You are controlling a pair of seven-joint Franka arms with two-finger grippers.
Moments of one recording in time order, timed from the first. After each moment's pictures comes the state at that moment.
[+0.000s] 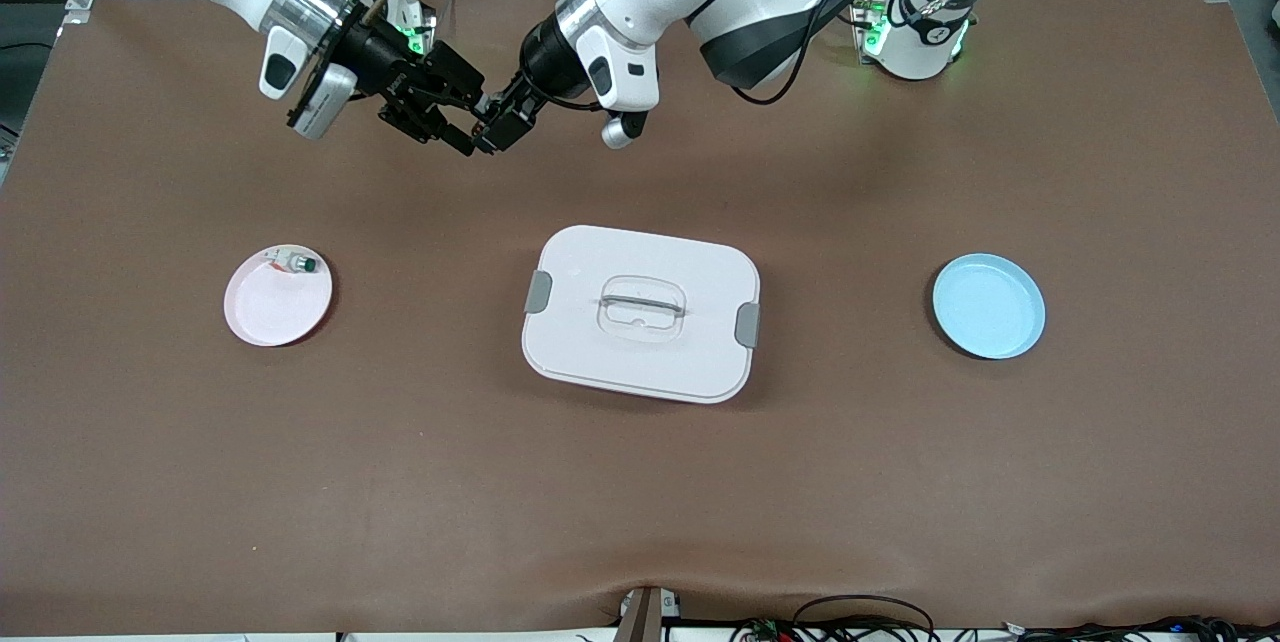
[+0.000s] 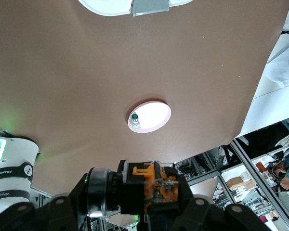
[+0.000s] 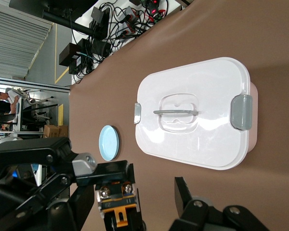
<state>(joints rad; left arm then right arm) -0.38 0.42 -0.68 -1.52 -0.20 2.56 -2.04 0.45 -0.38 0.07 -2.34 0.94 2.50 0.08</state>
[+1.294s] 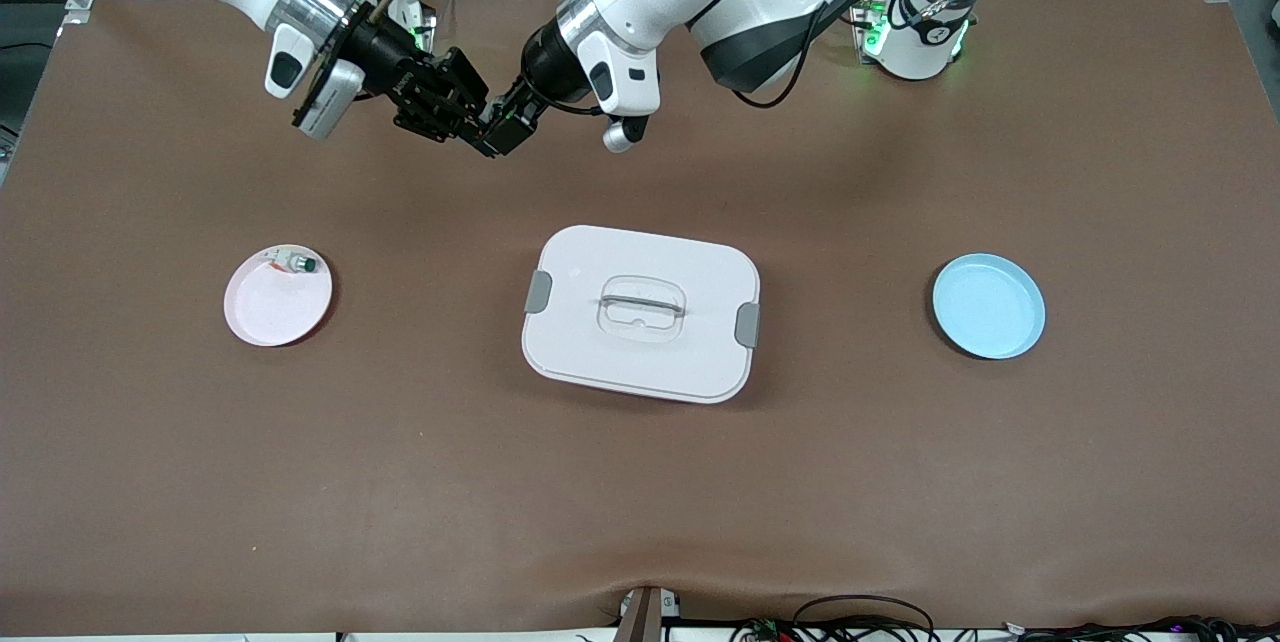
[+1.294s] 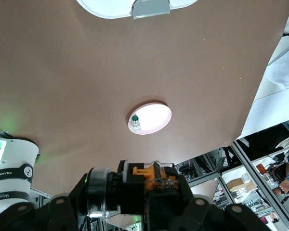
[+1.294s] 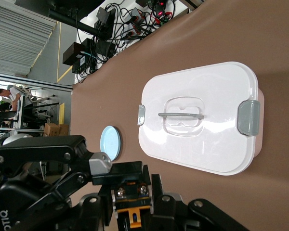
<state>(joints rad) -0.38 0.42 -0.68 -1.52 -0.20 2.56 -2.04 0.45 -0.36 0.08 -2.32 0.95 2.51 0.05</state>
